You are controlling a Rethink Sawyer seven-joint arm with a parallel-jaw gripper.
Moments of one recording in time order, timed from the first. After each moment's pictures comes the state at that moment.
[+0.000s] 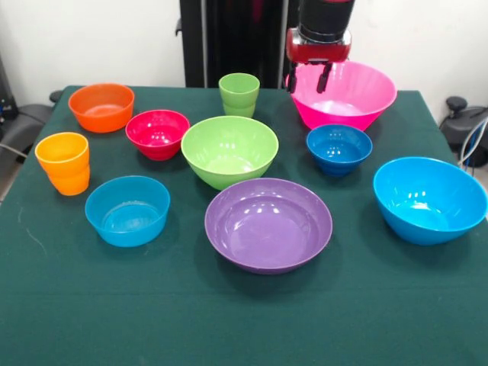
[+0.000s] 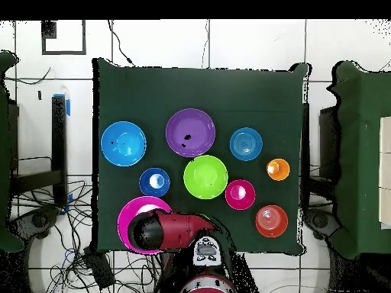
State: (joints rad) arm -0.06 -0.64 -0.04 2.12 -0.10 0.21 1.68
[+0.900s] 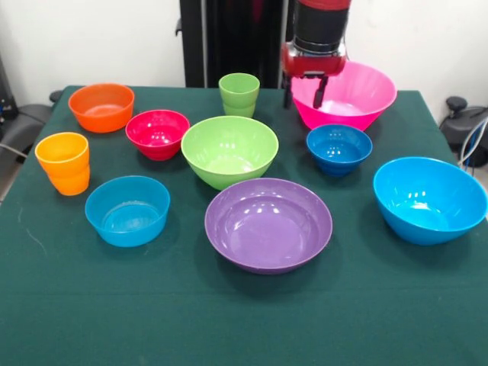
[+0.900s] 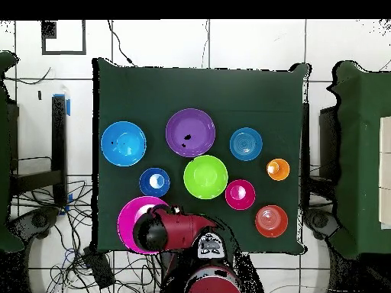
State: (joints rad) arm -0.09 -0.60 -0.04 2.11 -0.15 0.05 1.68
